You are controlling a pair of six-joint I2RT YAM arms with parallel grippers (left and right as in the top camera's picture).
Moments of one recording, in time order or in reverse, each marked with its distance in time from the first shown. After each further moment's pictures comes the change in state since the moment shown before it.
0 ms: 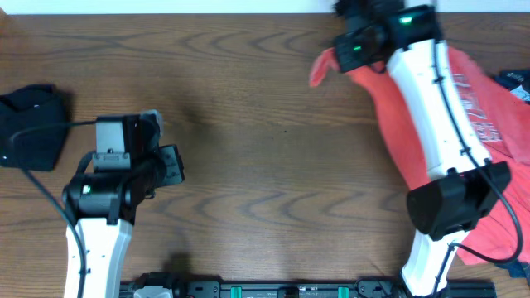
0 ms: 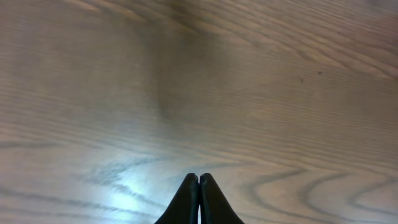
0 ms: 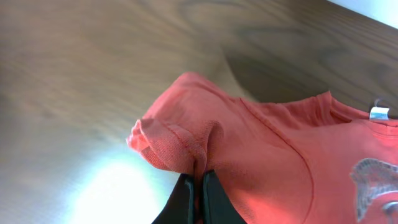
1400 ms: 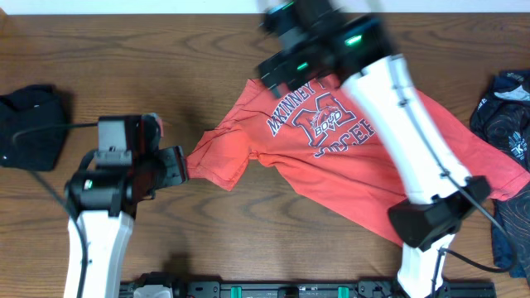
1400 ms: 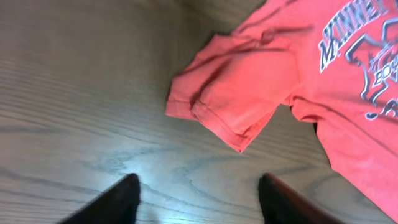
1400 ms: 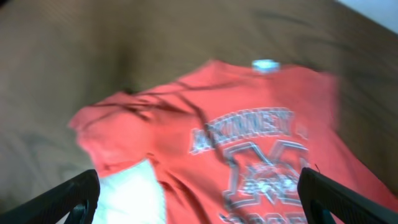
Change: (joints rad) left arm 0.000 0.063 0.000 -0.024 -0.003 -0.019; right arm 0.169 0.000 0.195 -0.154 -0.125 0.040
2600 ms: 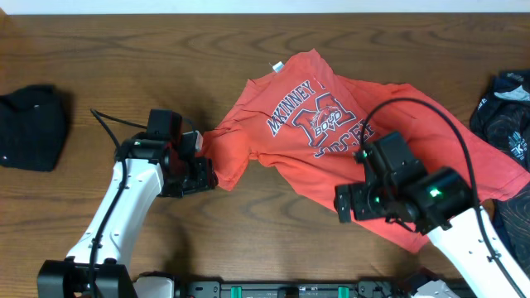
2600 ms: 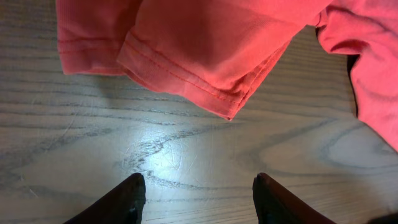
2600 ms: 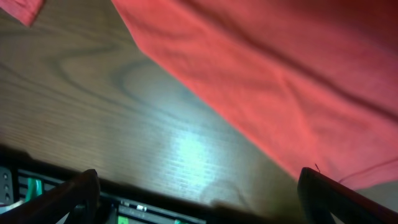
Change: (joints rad) left arm -0.079 0.301 -0.150 0.133 0.168 0.044; right arm 0.023 -0.906 -1.294 0.074 0.066 0.420
